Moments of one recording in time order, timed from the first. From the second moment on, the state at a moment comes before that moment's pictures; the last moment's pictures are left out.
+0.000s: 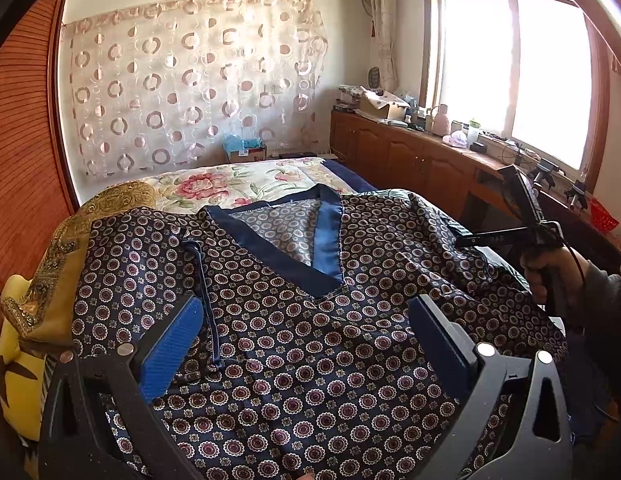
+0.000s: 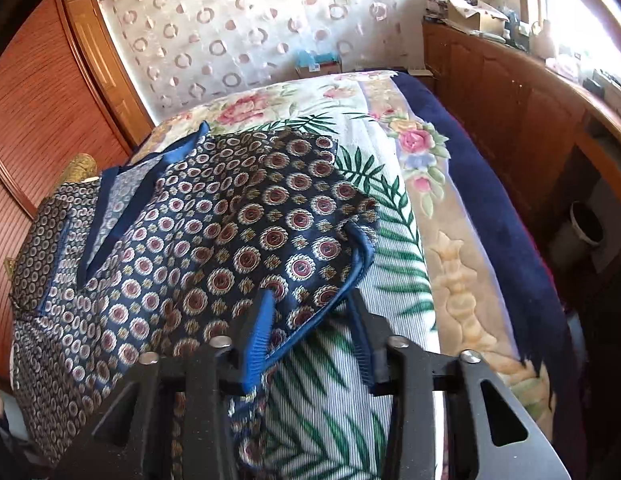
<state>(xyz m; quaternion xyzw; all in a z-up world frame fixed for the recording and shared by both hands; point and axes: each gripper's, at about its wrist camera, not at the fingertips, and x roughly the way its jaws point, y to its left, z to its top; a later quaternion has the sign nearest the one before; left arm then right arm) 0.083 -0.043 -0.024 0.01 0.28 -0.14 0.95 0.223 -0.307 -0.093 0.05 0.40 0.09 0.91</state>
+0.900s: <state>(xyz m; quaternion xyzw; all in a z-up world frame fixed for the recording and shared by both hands) 0.083 -0.020 -0.031 -0.02 0.28 -0.12 0.95 0.221 -0.252 -0.071 -0.06 0.37 0.10 0.92</state>
